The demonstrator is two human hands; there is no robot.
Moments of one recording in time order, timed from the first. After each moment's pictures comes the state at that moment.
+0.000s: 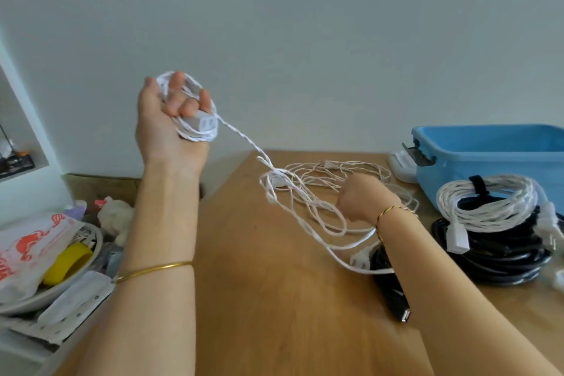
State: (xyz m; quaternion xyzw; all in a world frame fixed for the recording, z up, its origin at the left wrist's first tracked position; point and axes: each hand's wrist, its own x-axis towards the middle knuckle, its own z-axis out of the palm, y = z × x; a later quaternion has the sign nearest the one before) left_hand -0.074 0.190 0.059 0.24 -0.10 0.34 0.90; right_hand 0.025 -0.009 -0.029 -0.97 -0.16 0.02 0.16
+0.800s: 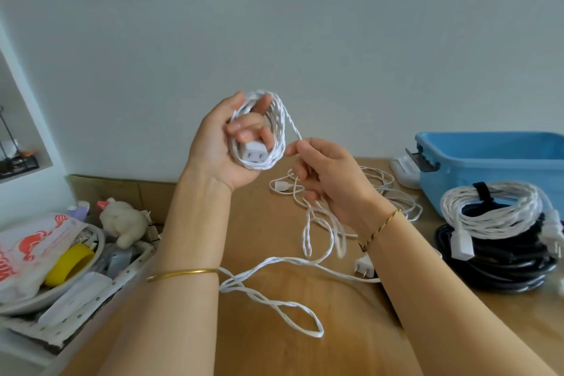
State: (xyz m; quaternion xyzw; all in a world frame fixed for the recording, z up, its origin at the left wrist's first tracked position) left_hand -0.077 0.158 0.051 0.33 -0.09 0.04 0.94; right_hand -0.024 0.021 0.001 -0.60 -0.32 0.11 0.73
